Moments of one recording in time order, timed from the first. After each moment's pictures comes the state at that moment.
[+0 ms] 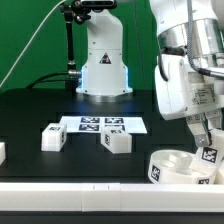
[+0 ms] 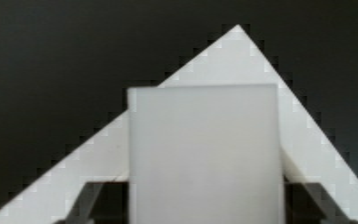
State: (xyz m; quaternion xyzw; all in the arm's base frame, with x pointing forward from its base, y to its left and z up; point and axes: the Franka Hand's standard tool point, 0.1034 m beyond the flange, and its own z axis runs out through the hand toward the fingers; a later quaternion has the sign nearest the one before) arm 0.629 0.115 0.073 -0.41 0.89 0.01 0.20
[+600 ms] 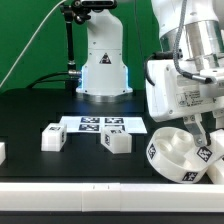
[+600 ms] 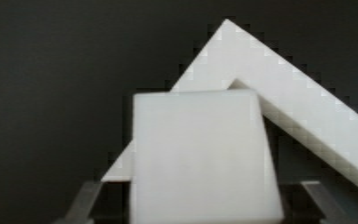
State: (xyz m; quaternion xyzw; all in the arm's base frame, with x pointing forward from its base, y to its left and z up) arm 0.623 0.120 0.071 -0.31 0.93 0.03 0.20
